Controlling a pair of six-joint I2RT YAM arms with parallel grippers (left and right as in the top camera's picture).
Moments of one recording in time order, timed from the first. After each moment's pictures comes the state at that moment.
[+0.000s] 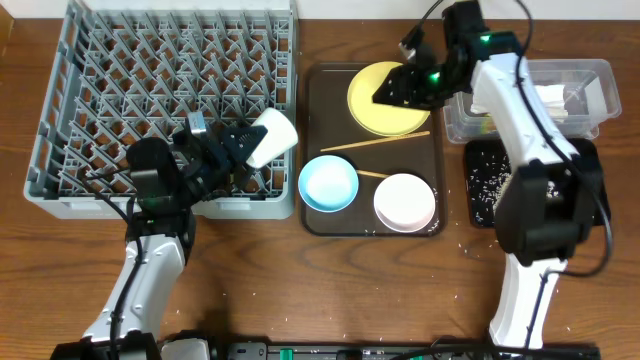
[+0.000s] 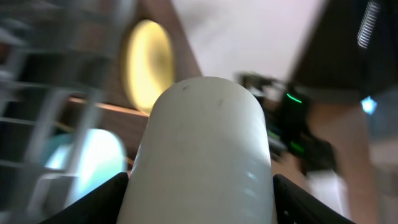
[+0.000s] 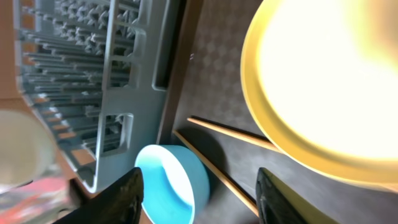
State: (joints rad) left arm 0.11 1.30 0.58 0.31 0.90 -1.22; right arm 0.16 2.15 1.97 -1.05 -0.67 0.10
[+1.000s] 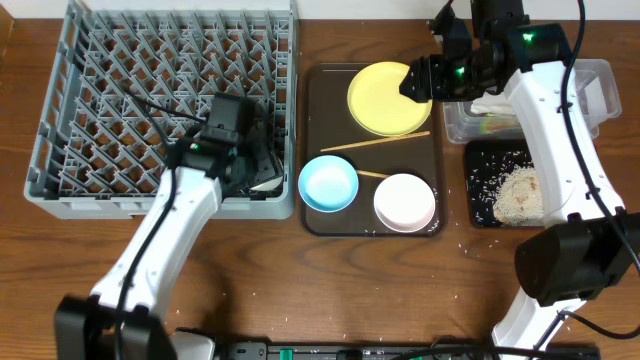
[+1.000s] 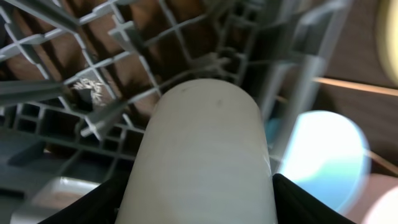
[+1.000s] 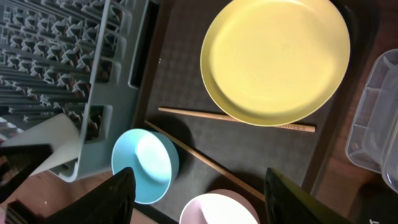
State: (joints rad) left arm -0.24 1.52 1.13 -0.83 0.04 -0.58; right arm 0.17 1.94 1.97 -1.17 -0.41 0.09
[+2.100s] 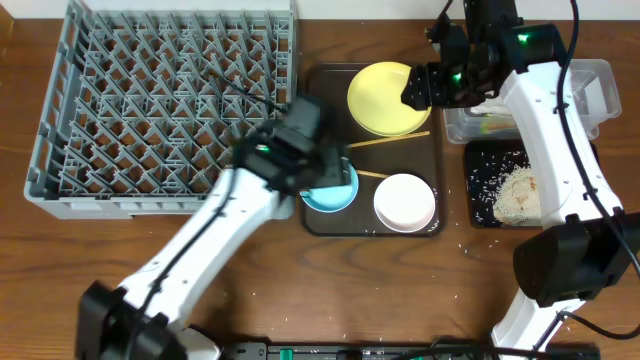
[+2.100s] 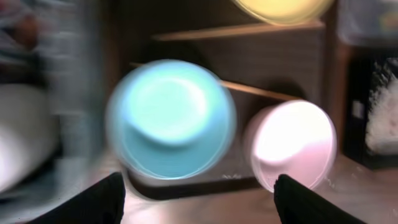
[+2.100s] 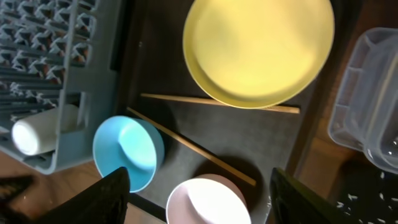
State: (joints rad) left arm -0.58 1.56 1.31 -0.84 0.07 -0.63; right arm 0.18 1.94 1.97 -1.22 -0.33 0.07
